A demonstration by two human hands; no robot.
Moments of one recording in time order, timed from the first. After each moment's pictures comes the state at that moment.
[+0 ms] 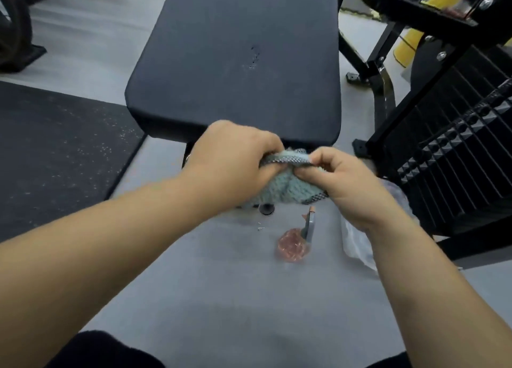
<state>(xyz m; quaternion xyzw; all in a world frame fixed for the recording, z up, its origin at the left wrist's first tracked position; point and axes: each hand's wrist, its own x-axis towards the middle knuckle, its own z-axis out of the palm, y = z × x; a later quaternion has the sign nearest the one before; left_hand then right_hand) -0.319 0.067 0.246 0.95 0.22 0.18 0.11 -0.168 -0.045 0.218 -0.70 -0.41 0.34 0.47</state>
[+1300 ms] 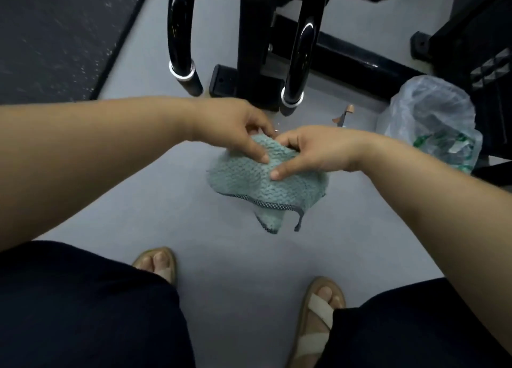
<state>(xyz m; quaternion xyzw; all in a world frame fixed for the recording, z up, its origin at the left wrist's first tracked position) -0.334 0.064 0.101 0.83 0.25 -0.21 0.45 -0.192 -0.047 0.098 -0.66 -0.50 0.57 0.05</state>
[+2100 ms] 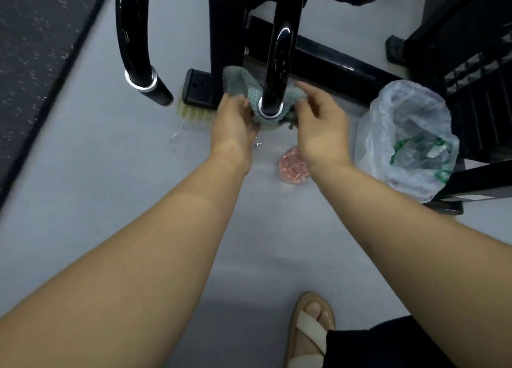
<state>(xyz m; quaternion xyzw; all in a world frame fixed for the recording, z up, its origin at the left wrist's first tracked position) -0.258 0.035 0.035 0.24 0.45 0.32 0.80 -0.177 -0.030 0.043 -0.81 -0.27 0.20 0.49</state>
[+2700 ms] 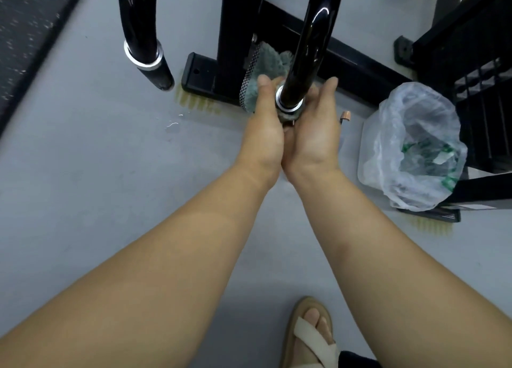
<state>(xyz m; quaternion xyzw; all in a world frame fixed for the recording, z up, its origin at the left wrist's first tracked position) -0.253 0.013 0.033 0.27 0.32 0.31 0.85 -0.200 -0.007 0.025 -0.59 -0.09 0.41 0.69</state>
